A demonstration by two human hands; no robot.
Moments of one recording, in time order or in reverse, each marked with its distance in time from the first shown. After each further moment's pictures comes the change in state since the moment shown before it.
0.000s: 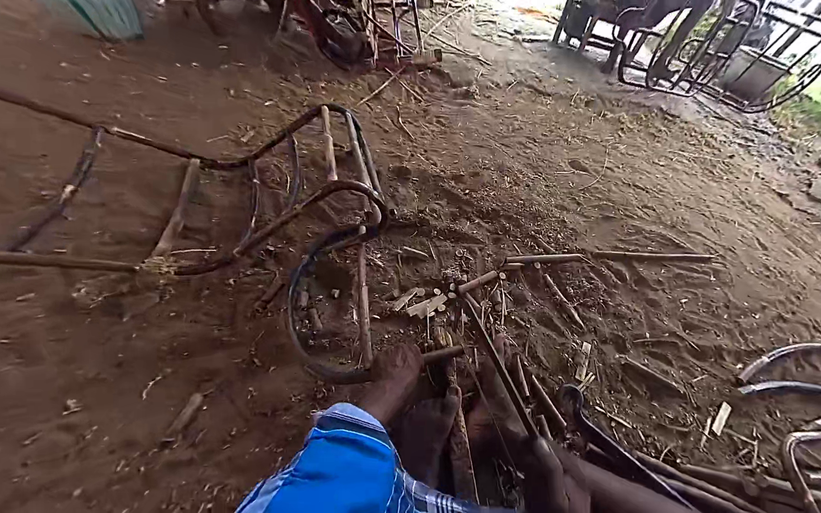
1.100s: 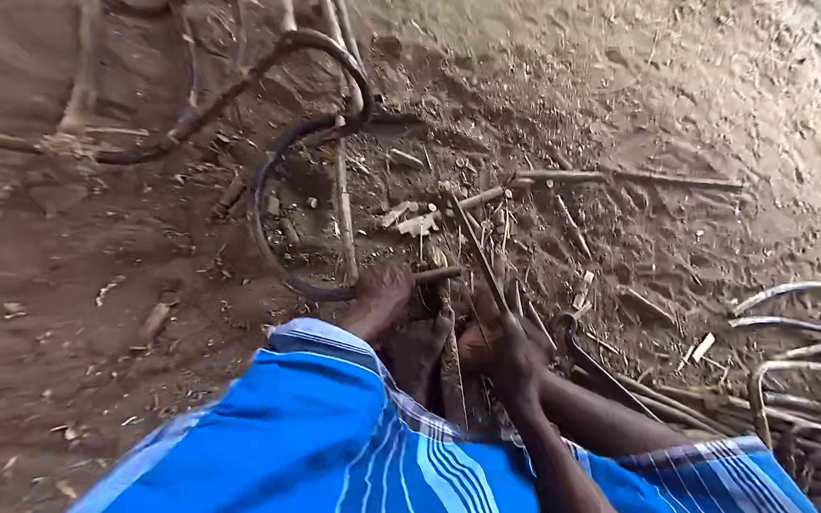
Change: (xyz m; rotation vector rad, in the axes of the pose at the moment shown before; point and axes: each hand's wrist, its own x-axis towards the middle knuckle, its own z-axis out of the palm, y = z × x) left_hand 0.000 -0.014 -0.032 -0.190 -0.328 0.072; right_hand 0.034 0.037 0.026 -0.108 -0.071 -0.017
